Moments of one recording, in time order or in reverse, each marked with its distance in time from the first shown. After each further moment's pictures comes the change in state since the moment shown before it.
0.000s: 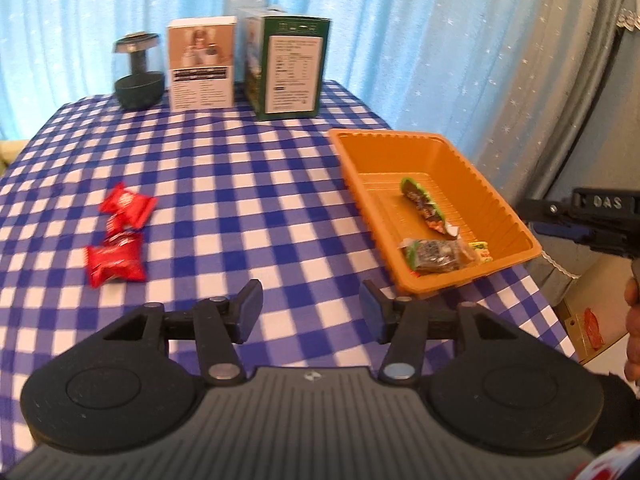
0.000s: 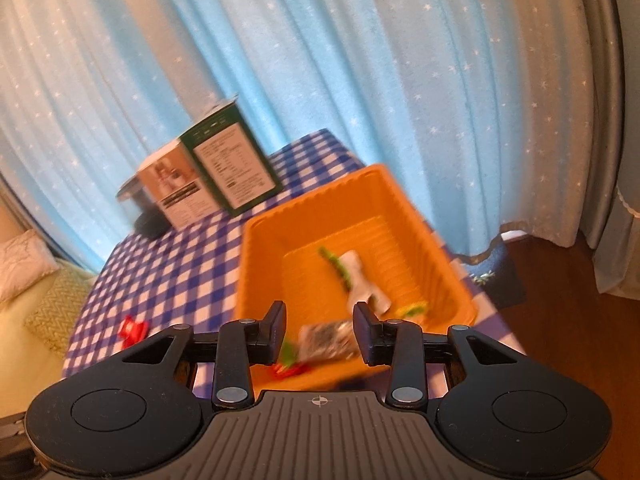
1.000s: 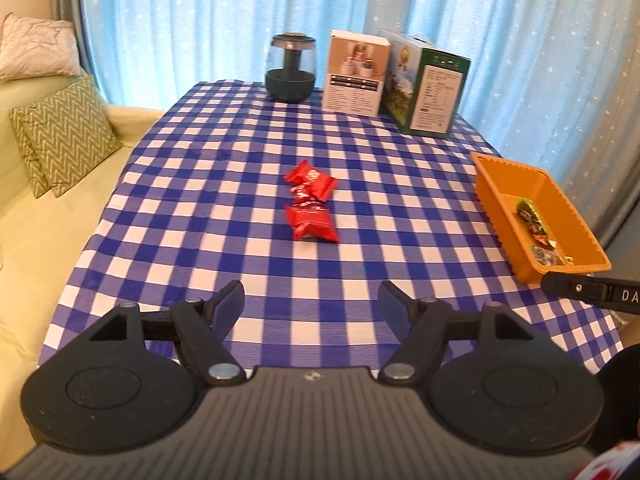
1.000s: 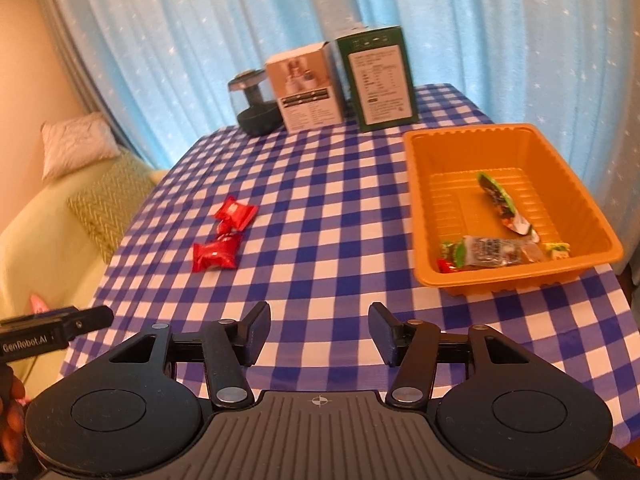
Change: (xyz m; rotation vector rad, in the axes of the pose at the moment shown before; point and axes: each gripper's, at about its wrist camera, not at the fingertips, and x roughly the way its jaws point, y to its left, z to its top) left arm -0.094 0.126 -0.050 -0.164 -0.043 0.213; right arm 0.007 0.136 -0.088 -0.288 0.160 0.116
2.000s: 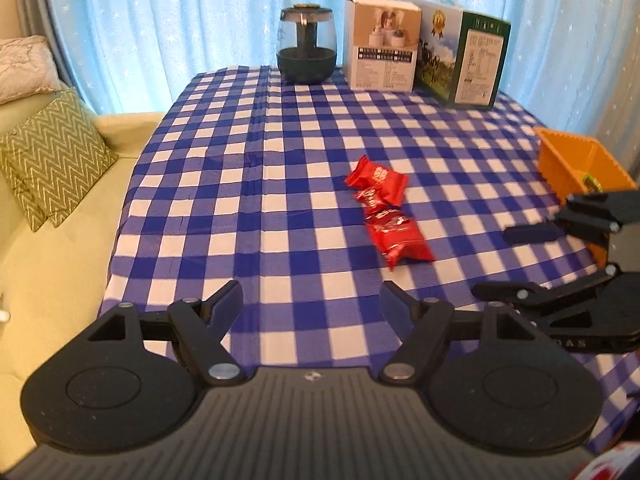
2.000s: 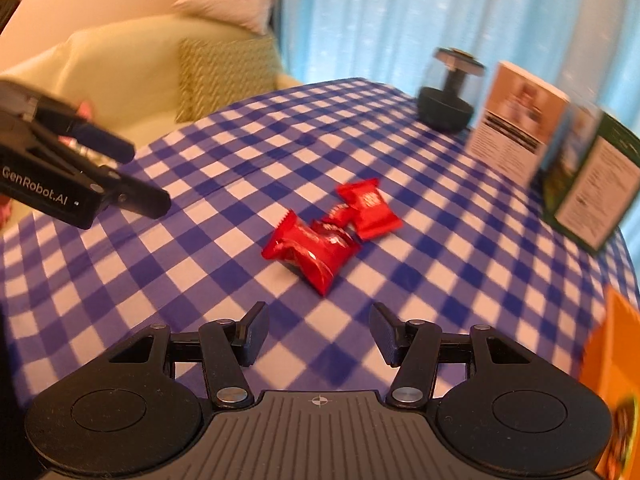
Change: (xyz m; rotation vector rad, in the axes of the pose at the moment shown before) left arm 0.101 0.073 0.045 0.148 0.073 0.014; right arm 0.178 0.108 0.009 -0.718 0.086 0.147
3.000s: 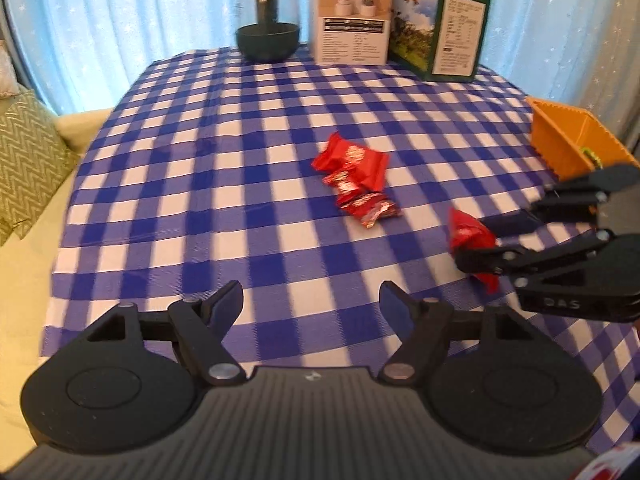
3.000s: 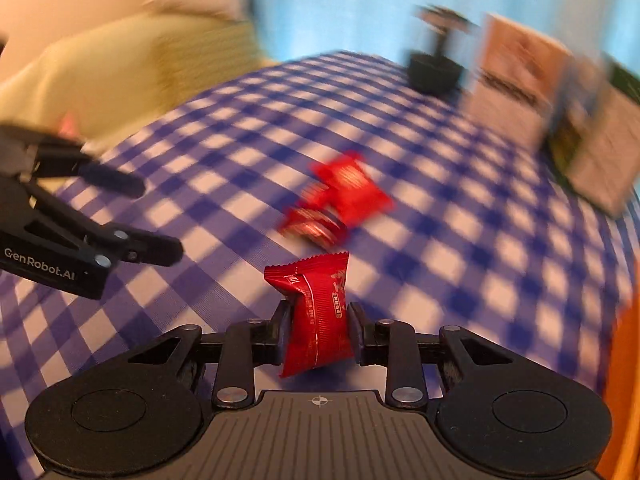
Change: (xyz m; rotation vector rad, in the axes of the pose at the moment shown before) left arm 0.056 -0.016 0.004 0.051 0.034 -0.093; right arm 0.033 -0.043 -0.009 0.189 0.069 0.003
